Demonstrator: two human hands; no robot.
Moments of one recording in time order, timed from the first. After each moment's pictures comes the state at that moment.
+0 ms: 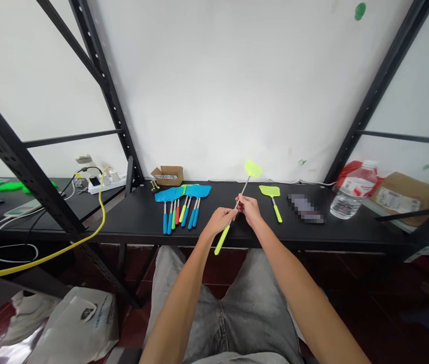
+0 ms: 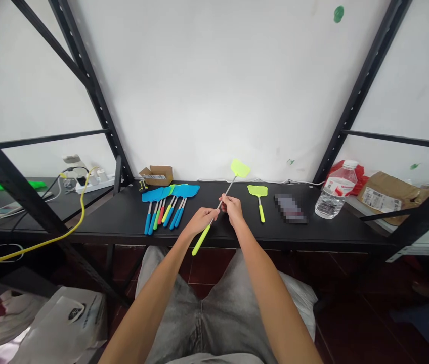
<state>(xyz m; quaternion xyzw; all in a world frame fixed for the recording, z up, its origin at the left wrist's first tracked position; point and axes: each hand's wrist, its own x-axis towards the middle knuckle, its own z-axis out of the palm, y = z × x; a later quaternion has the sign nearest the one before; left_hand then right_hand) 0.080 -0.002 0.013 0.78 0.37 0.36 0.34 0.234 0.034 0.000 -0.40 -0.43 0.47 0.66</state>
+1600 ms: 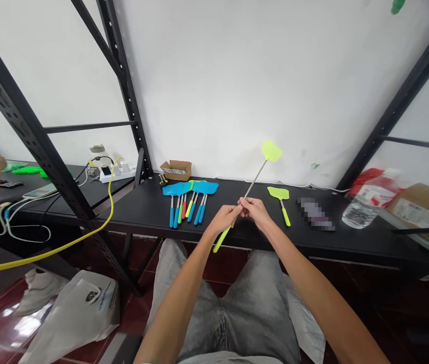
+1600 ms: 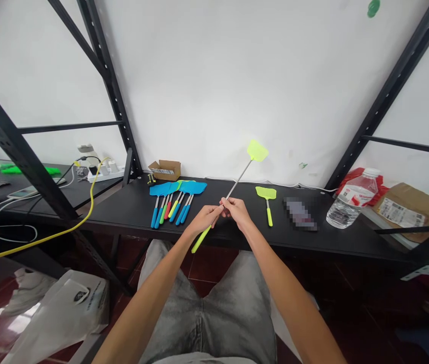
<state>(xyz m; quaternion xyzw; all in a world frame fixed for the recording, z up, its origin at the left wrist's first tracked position) 0.076 -0.008 0.013 0.75 0.32 0.41 0.41 0.232 0.005 0.018 -0.41 -0.56 0.48 0.54</state>
